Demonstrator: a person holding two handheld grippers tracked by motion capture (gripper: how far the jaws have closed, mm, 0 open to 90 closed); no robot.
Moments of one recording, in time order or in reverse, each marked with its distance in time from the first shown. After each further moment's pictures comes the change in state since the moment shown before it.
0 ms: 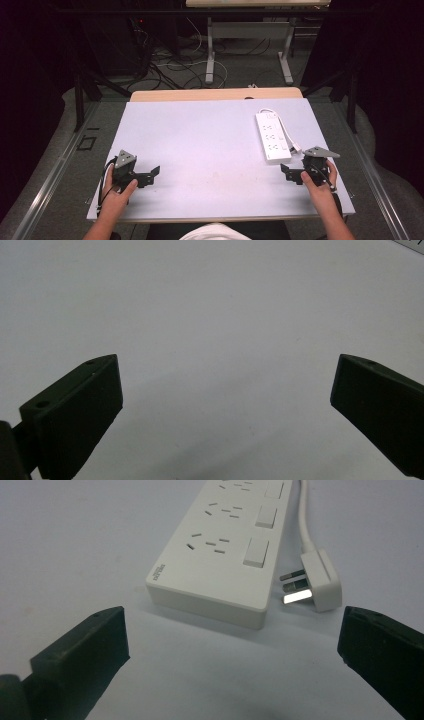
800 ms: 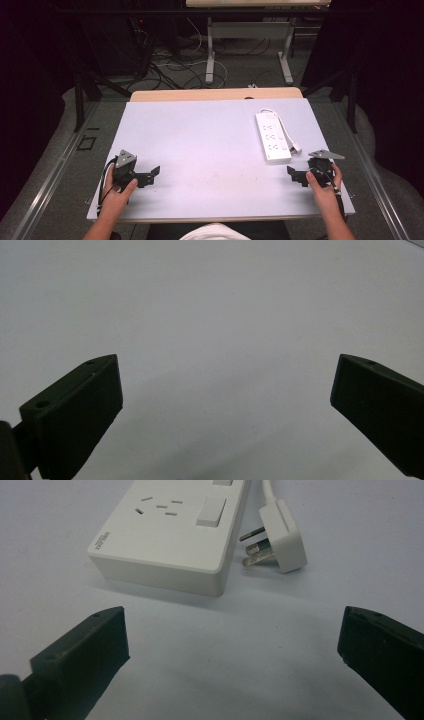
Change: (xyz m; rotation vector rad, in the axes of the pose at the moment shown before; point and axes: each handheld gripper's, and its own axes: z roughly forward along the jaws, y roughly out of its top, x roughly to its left) left arm 0.001 0.000 0.002 0.001 0.008 0.006; right arm -0.022 -0.015 0.006 0.051 -0.040 0.060
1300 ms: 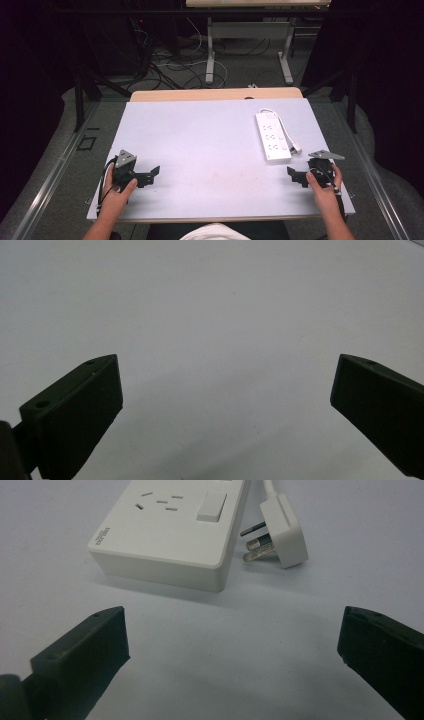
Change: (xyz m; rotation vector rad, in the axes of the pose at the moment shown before) left arm 0.001 0.000 0.000 0.002 0.002 -0.004; right arm 0.001 -0.001 -0.001 0.012 0.002 0.003
